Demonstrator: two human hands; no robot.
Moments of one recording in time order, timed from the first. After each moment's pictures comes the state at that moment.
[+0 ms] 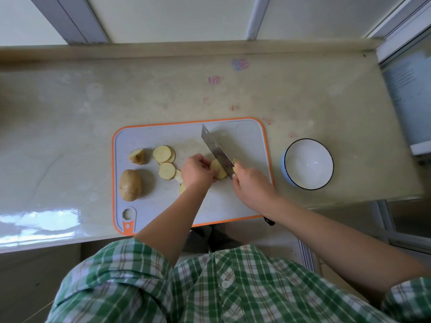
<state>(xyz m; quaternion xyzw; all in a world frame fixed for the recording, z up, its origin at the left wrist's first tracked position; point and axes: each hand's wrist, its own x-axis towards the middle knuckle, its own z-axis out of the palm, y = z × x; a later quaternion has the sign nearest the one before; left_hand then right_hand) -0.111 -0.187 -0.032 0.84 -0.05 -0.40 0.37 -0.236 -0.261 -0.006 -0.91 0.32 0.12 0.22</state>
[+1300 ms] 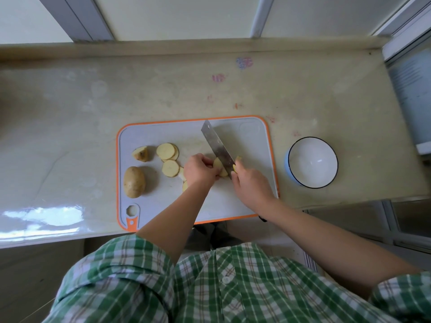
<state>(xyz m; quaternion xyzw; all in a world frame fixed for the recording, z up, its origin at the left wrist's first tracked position) -0.111 -0.184 -0.034 0.84 -0.05 -0.39 0.37 -0.232 -0.249 -0.010 -0.91 0.35 0.10 0.22</state>
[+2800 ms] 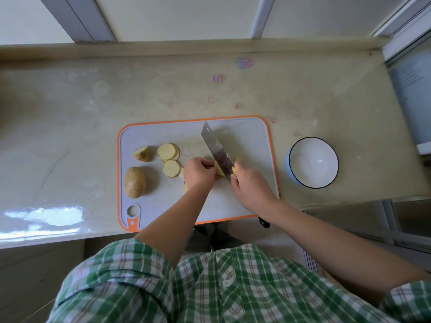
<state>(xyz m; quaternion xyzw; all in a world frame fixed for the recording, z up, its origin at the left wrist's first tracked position) -0.114 -0.179 -0.037 0.84 -0.01 -0.38 0.39 -0.231 -0.243 0.002 -0.91 0.32 0.11 0.23</state>
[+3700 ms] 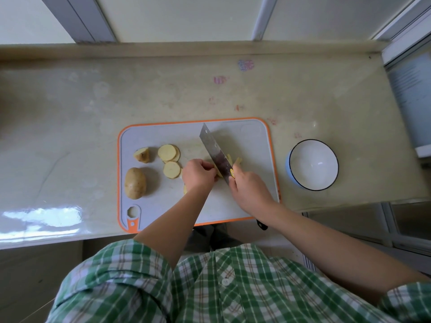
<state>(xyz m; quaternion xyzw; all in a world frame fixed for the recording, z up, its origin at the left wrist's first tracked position) -0.113 -0.178 -0.030 0.86 -0.04 -0.37 0.36 -0.229 -0.240 -0.003 -0.91 0.32 0.09 0.24</state>
